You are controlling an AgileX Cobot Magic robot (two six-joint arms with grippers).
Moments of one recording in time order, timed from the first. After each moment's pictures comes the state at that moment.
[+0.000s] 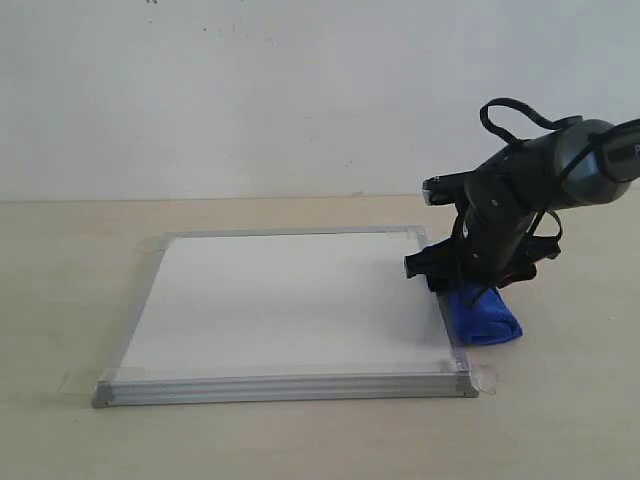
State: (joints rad) left arm 0.08 0.00 0.00 0.10 0.36 -0.20; right arm 0.33 2.13 -1.40 -0.40 0.53 0.53
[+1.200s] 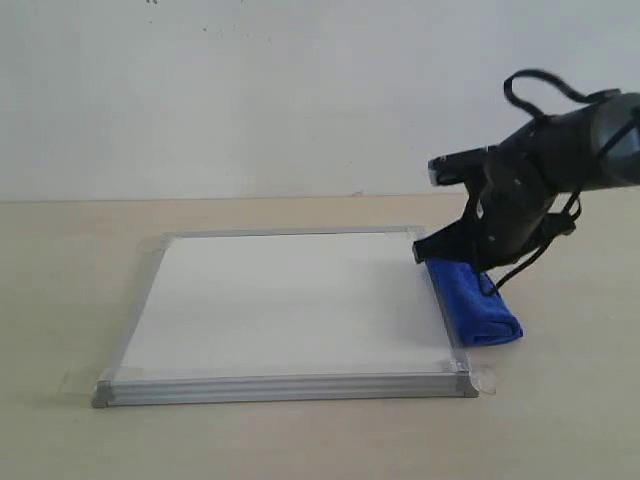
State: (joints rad) left arm 0.08 0.00 0.00 0.10 0.36 -0.20; right arm 0.33 1.99 -1.34 -0.41 0.53 0.47
